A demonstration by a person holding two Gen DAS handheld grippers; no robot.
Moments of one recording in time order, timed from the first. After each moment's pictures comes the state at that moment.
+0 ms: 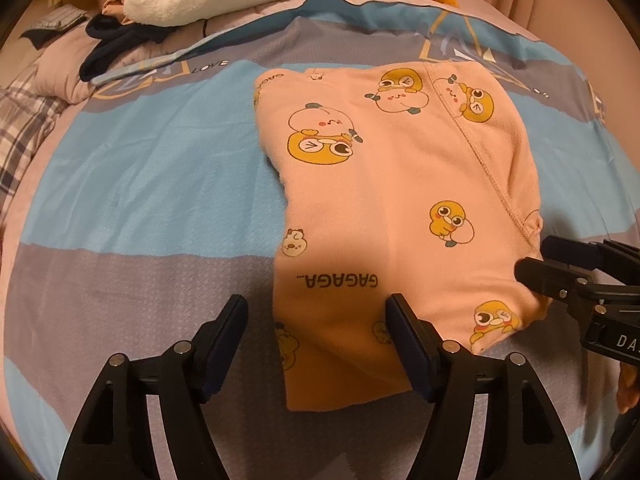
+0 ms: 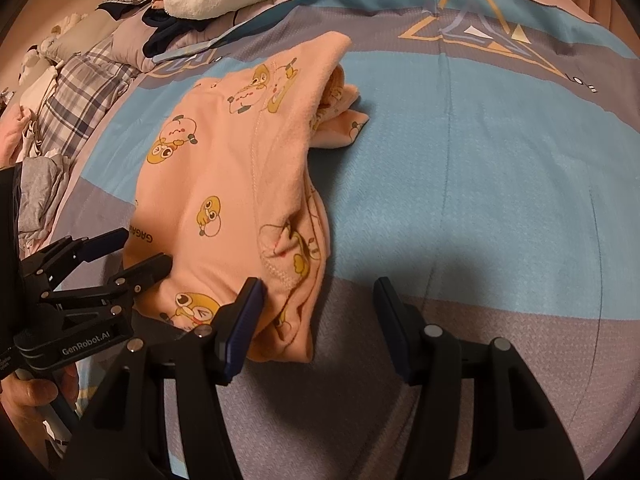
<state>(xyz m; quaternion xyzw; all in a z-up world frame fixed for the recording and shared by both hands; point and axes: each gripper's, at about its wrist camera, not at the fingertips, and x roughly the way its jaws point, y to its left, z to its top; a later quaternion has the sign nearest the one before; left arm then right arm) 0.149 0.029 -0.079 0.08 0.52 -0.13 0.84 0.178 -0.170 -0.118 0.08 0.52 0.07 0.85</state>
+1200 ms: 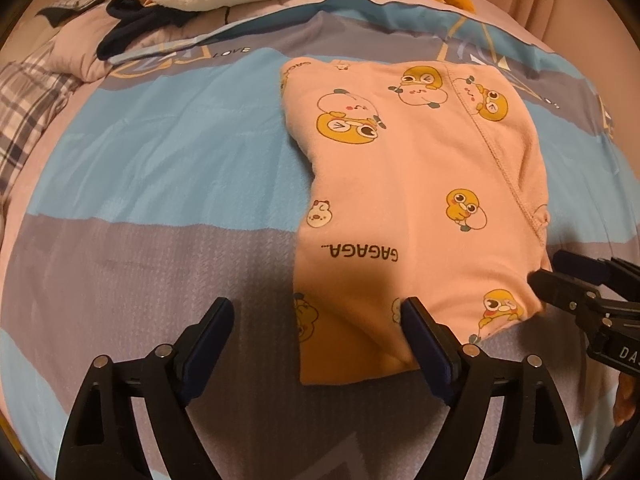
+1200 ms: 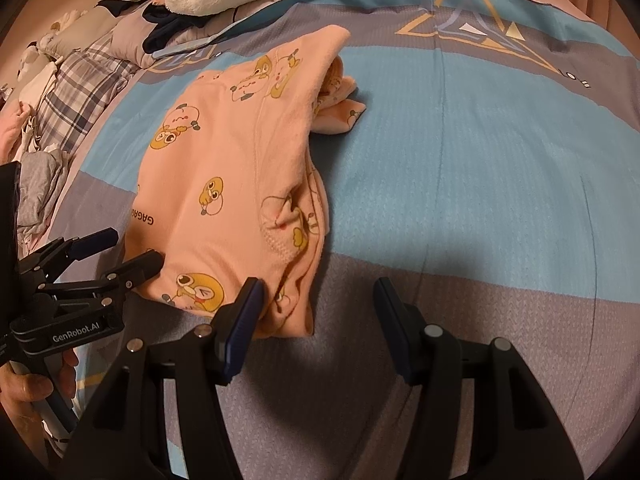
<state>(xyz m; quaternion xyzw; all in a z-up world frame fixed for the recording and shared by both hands) 0.141 0.043 -0.080 0.05 0.53 -0.10 0.84 0.170 -0.168 -0.116 0.08 0.53 0.07 0.84</state>
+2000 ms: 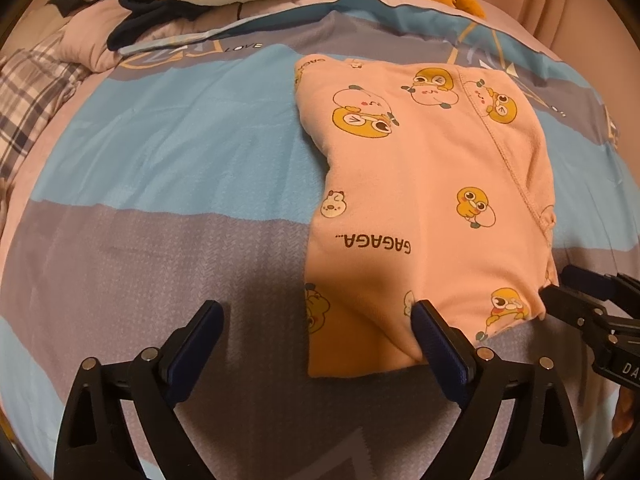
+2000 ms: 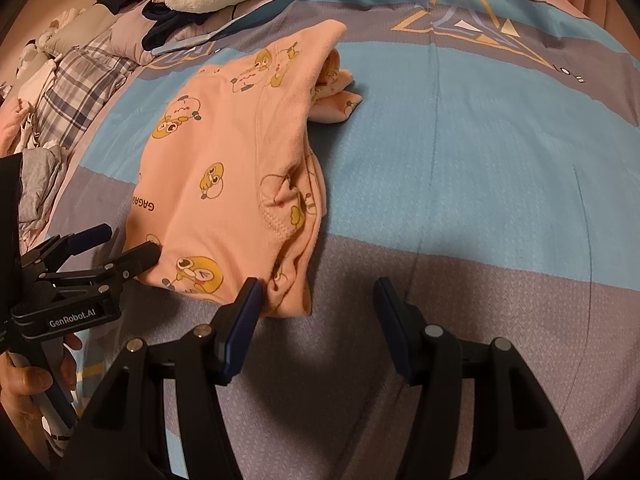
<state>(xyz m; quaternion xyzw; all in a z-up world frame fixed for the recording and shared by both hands) 0.138 0.048 -0.082 0.04 0.53 -0.09 0.84 0.161 -0.168 -0.117 0.07 0.53 0.06 0.84</state>
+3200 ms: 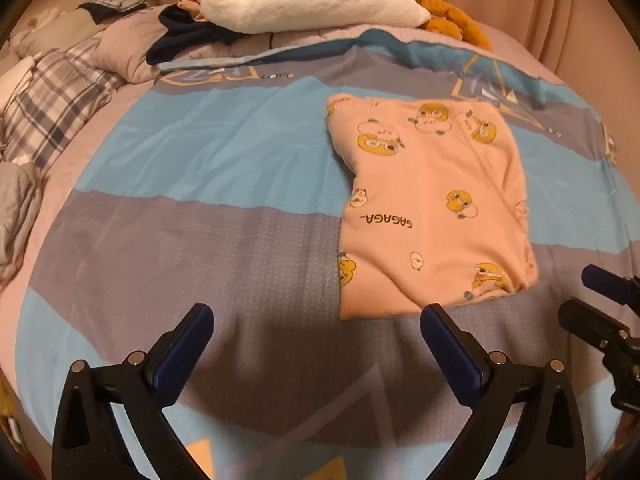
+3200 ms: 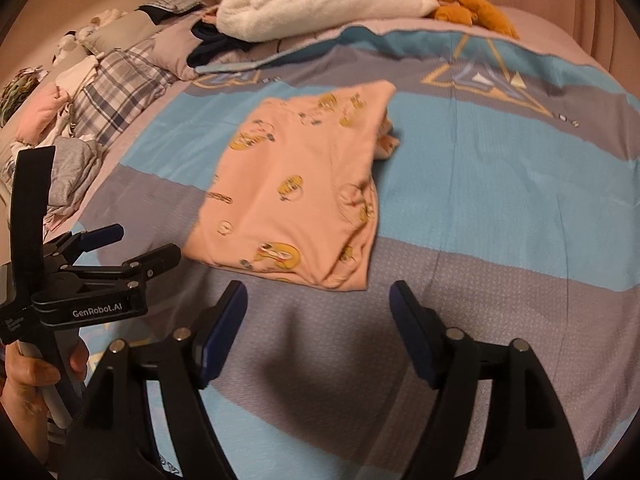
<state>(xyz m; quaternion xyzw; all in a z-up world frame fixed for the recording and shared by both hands) 0.094 0.063 -0.047 0.03 0.49 -0.06 0.87 0.113 -0.142 -0.070 0.05 0.46 0.10 0.88</state>
